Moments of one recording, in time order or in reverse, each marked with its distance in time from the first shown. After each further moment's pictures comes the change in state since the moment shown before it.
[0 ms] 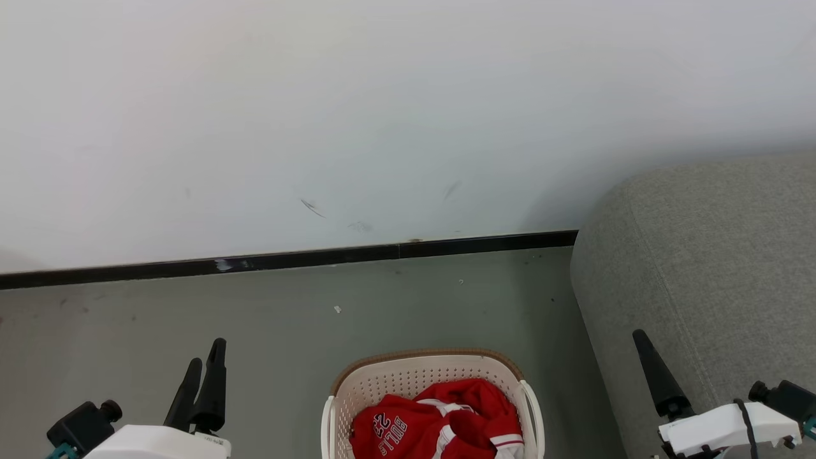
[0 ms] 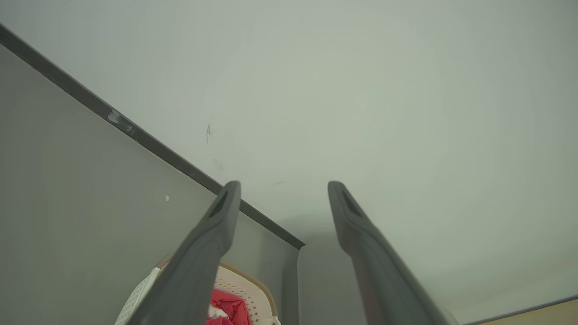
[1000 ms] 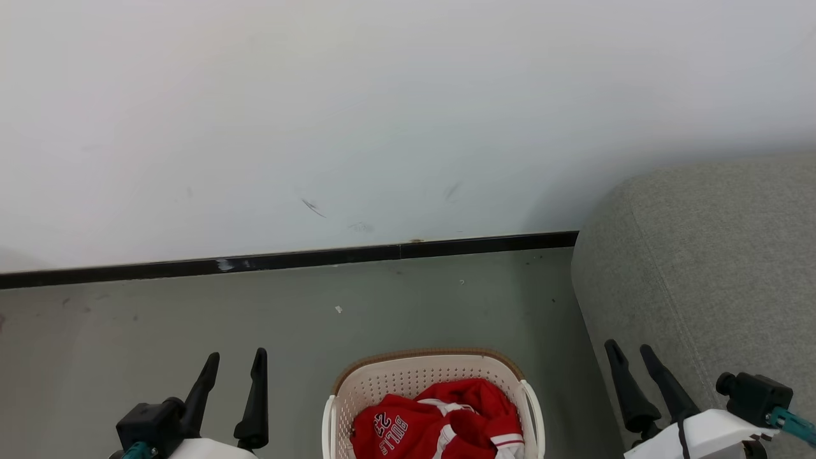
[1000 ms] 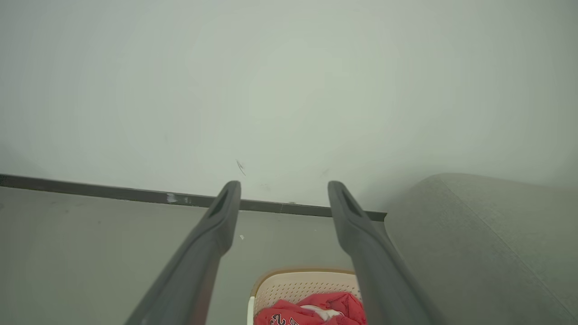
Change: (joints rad) left arm 0.040 0.026 -0.128 -0.086 0.576 0.139 -0.103; right arm 0.028 0.007 0.030 -0.041 -0.560 0.000 -0.088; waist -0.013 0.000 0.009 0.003
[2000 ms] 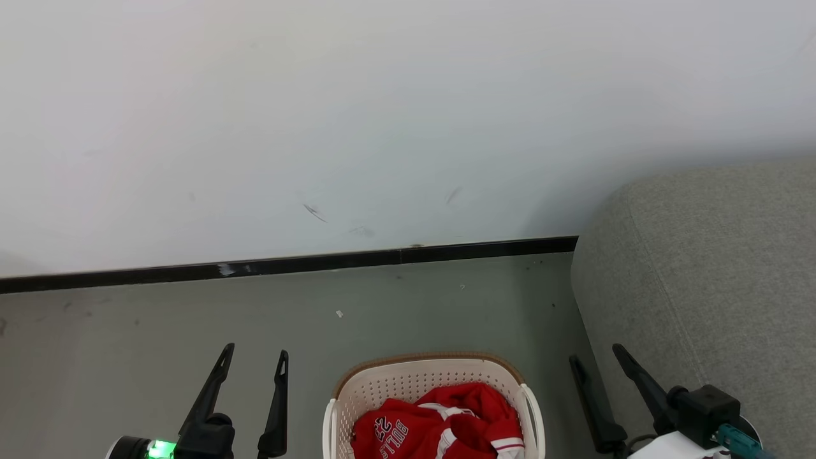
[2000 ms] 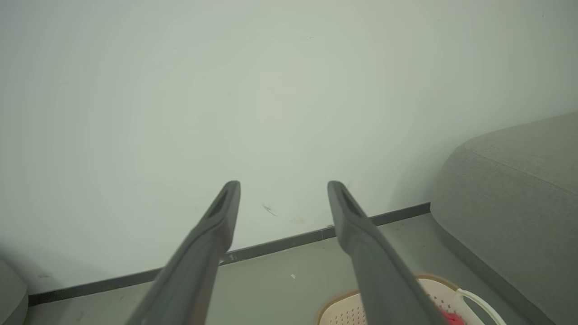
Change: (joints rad) left arm 0.022 0.005 -0.049 -0.043 0.381 0.091 -0.100; right arm 0.039 0.012 0.056 -0.064 -0.409 0.000 -0.087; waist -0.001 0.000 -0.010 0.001
